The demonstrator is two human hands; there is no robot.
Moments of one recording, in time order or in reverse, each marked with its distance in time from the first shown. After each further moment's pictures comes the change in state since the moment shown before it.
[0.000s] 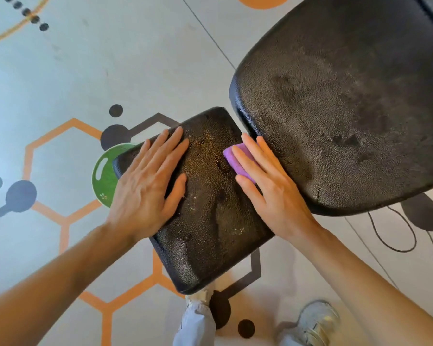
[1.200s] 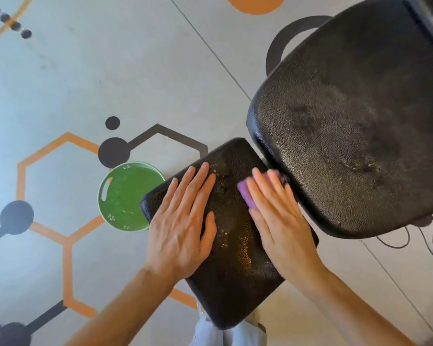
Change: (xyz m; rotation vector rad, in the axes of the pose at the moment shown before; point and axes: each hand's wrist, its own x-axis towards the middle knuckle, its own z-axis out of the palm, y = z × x) left_hand 0.001 -0.001 0.003 -0.048 0.020 0.006; right_hand 0.007 -0.047 0.012 -0.220 -0.028 0.165
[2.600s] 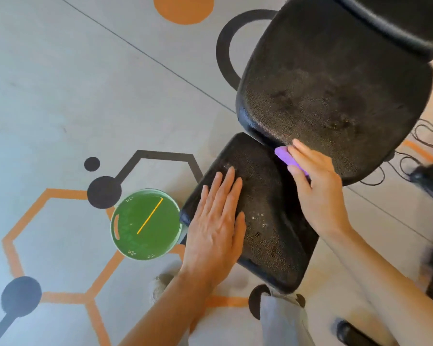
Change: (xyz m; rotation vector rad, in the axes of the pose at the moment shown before) left_hand -0.002 -0.032 -0.027 -0.247 -0.171 0.275; right_hand 0.007 -0.045 -0.021 0.179 0.407 0.556
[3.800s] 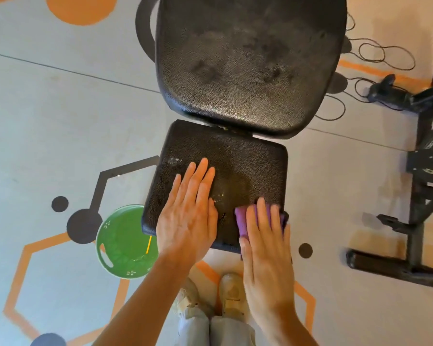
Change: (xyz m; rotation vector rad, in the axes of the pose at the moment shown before) left_hand 0.021 -0.007 0.011 0.305 -0.173 0.272; right_hand -0.168 -0.056 0.058 -0.290 -0.008 0.400
